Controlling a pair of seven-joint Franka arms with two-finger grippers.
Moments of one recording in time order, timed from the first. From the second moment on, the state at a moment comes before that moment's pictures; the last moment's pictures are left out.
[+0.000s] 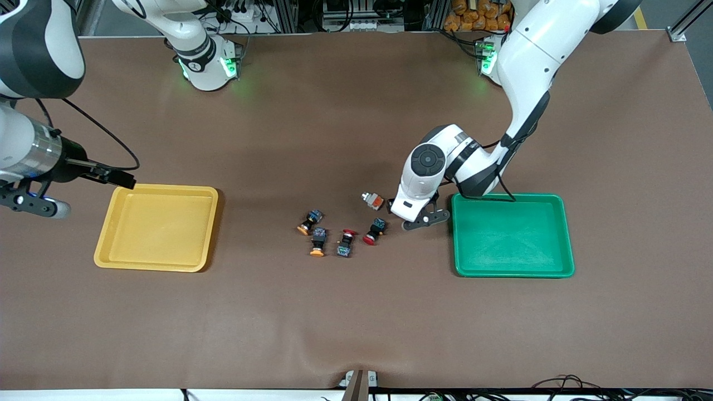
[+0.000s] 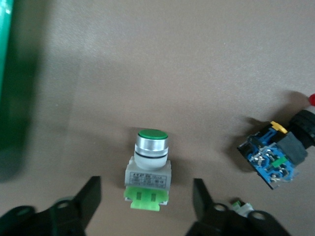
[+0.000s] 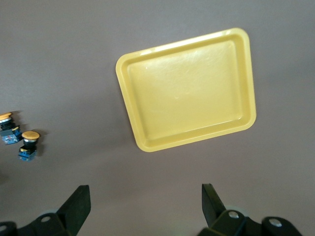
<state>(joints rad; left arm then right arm) -0.24 0.67 -0.43 -1.80 0.35 2.38 -1.12 0.08 0.18 -0.02 -1.51 0.02 1.53 0.35</state>
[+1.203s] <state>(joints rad) 0.14 0.45 -0.55 -1.77 0.35 2.06 -0.82 0.28 0.40 -0.01 -1.51 0.14 1.73 0.95</state>
